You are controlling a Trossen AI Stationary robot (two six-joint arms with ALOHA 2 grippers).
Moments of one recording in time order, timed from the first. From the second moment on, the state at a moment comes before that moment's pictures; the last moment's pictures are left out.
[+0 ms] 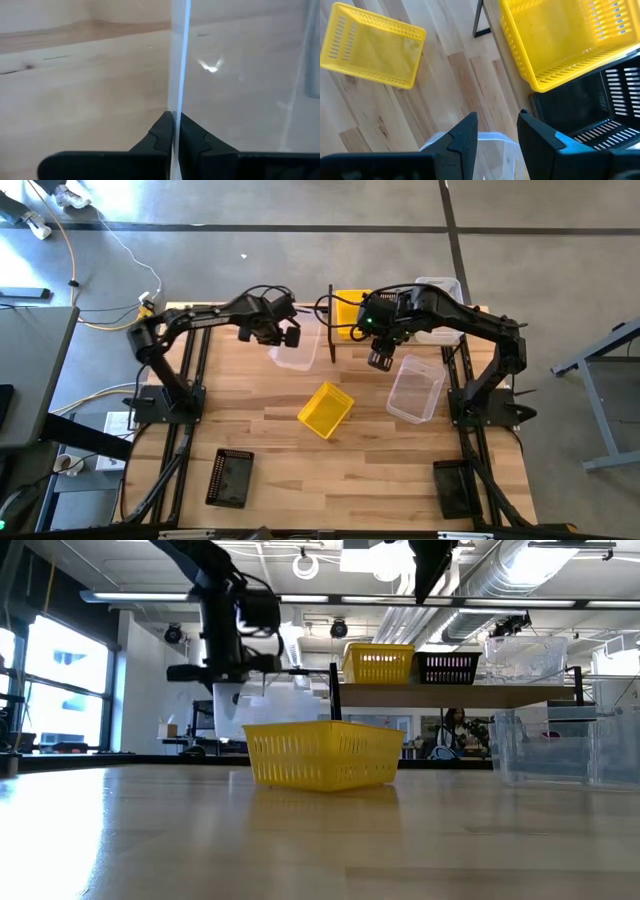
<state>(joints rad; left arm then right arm) 0.65 1.68 1.24 -0.91 -0.11 -0.87 -0.20 1.68 1.94 -1.54 0.18 0.10</state>
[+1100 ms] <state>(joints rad) -0.06 1.24 1.24 -1.13 -0.36 -1.44 0.15 1.68 1.94 -0.95 -0.30 0.16</state>
